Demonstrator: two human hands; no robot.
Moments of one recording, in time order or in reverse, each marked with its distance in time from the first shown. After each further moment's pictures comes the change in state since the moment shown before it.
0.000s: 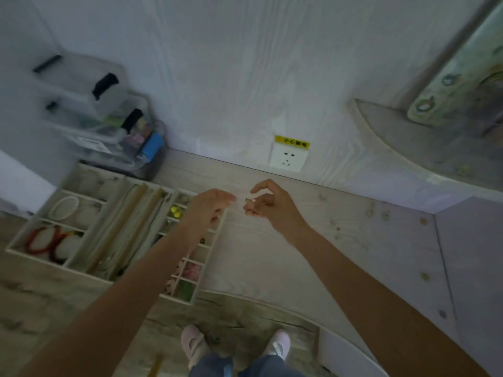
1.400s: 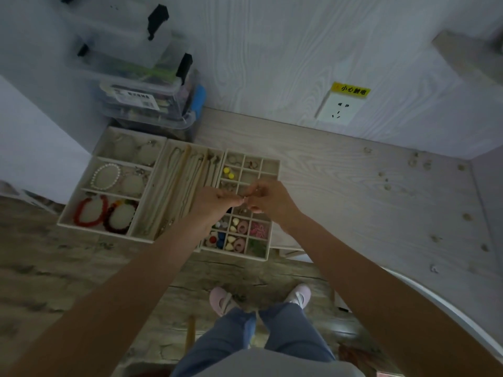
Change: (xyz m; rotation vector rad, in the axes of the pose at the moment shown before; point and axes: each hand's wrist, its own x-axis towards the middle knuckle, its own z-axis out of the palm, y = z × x) left_hand -0.003 -0.071 -0.124 0.259 -0.012 -0.265; right_hand 0.000 0.043 0.161 -0.247 0.119 0.254
